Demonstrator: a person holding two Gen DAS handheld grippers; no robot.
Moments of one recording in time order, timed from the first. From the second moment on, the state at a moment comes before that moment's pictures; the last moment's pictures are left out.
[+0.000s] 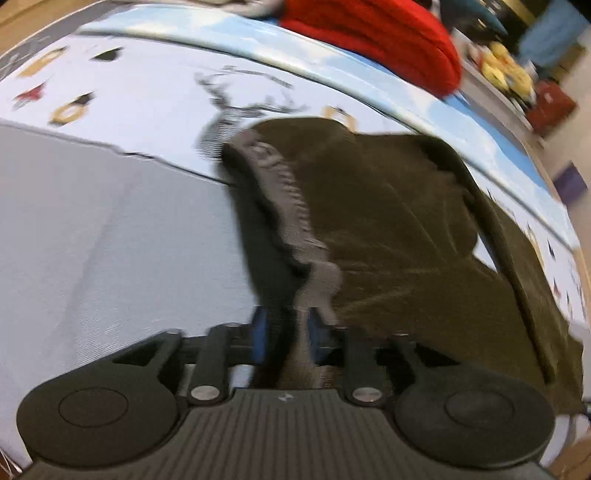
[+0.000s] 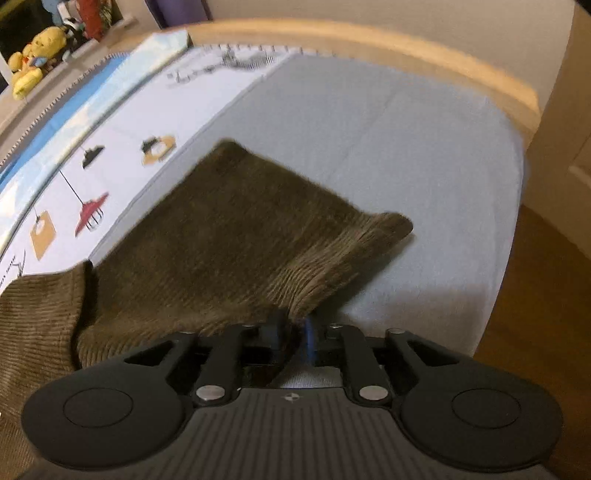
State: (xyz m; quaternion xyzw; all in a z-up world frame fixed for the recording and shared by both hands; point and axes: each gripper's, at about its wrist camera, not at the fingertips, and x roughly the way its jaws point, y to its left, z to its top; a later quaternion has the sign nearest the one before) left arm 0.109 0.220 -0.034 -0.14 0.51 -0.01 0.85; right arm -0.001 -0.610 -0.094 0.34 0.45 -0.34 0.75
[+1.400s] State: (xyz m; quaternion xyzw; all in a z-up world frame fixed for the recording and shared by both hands) left arm 0.094 0.199 -0.051 0.06 0.58 0.06 0.81; right arm -0.024 -0.615 -0.070 0.28 0.52 -0.33 0.74
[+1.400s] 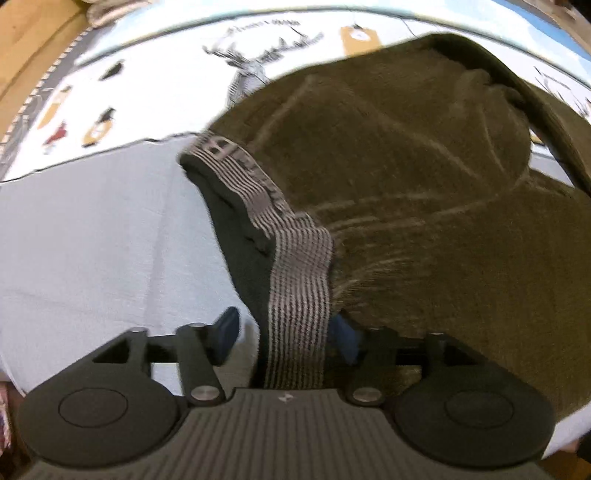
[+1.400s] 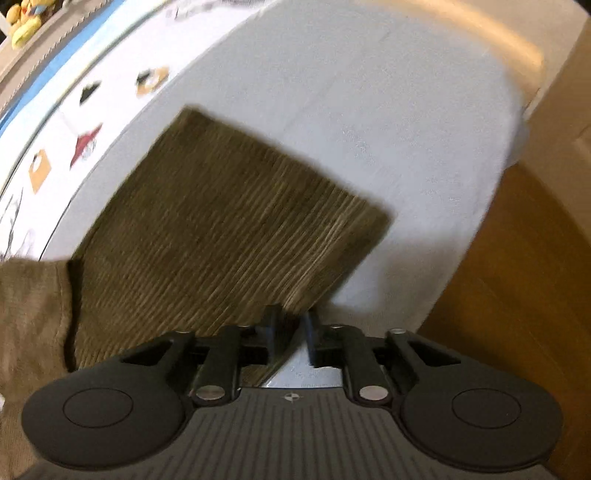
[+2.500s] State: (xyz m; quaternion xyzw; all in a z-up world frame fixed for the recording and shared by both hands) left arm 0.135 0.056 0.012 0.04 0.44 -0.05 0.89; right arm 0.052 -0.293 -0.085 -0.25 0.45 0.29 0.81
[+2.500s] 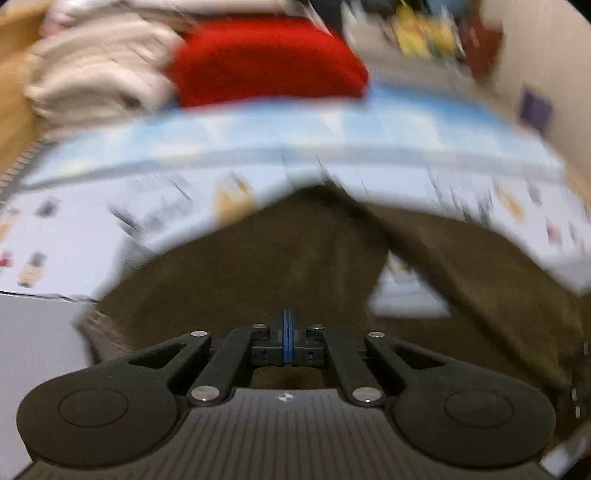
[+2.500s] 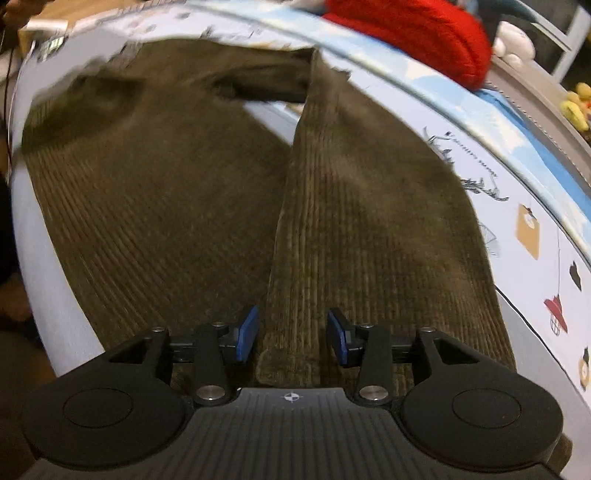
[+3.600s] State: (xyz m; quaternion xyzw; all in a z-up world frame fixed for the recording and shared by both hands) left arm 0.243 -0.009 -0.060 0.19 0.42 -0.38 0.81; right arm 0.261 -0.543 0.129 0.13 0.23 -0.12 0.96
